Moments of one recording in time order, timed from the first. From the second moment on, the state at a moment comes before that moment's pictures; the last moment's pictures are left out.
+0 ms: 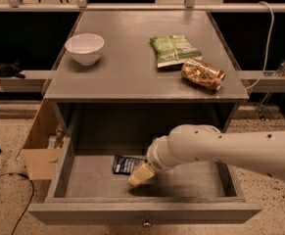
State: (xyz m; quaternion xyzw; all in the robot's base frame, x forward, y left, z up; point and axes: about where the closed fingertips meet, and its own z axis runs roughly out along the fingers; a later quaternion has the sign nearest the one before) arm 0.500 -0.006 0.606 -0.48 0.83 0.13 0.26
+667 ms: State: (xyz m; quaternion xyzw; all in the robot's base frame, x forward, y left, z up) arm 0.493 0.009 0.597 -0.49 0.82 0.14 0.26
